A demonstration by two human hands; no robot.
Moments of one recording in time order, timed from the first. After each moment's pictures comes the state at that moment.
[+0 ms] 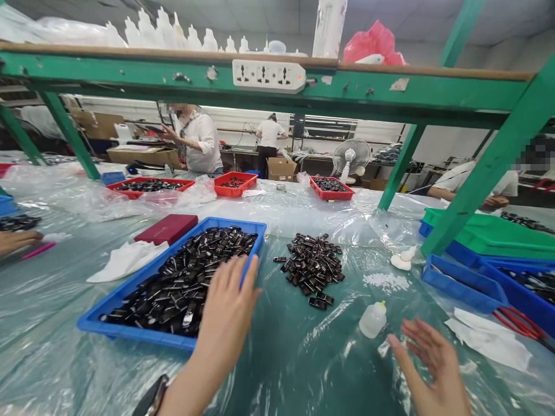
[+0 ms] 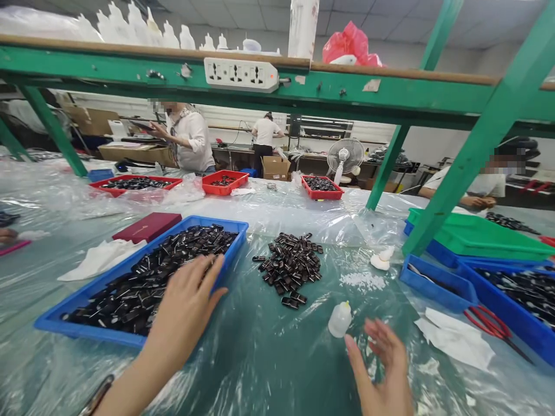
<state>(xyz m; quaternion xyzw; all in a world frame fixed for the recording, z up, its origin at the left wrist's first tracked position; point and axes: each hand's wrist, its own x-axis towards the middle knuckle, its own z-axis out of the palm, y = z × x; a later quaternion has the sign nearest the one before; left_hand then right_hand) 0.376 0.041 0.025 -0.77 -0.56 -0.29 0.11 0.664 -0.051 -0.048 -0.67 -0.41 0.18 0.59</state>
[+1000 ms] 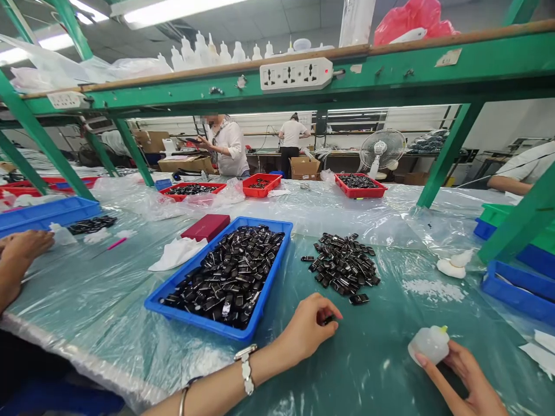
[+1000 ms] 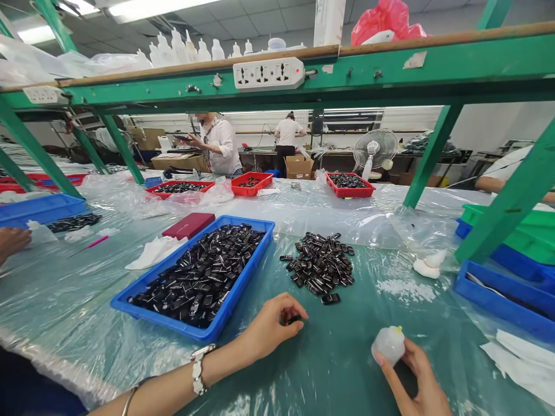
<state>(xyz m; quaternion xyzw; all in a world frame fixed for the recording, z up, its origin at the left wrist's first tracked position) 0.428 0.046 -0.017 -0.75 -0.49 -0.25 -0.36 0.693 -0.030 -0.082 -0.70 -0.35 0.39 0.47</state>
